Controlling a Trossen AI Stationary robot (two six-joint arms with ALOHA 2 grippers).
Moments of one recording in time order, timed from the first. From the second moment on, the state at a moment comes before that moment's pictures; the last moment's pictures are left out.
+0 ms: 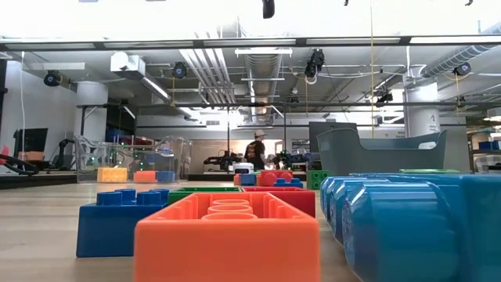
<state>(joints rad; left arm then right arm) -0.22 1.18 1.08 0.03 -0.38 -0.14 -0.14 1.59 1.37 0.20 -0.12 -0.02</state>
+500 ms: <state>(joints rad) -0.22 1.18 1.08 0.00 -0.48 -0.14 -0.16 1.53 1.37 0.02 -0.03 0.11</state>
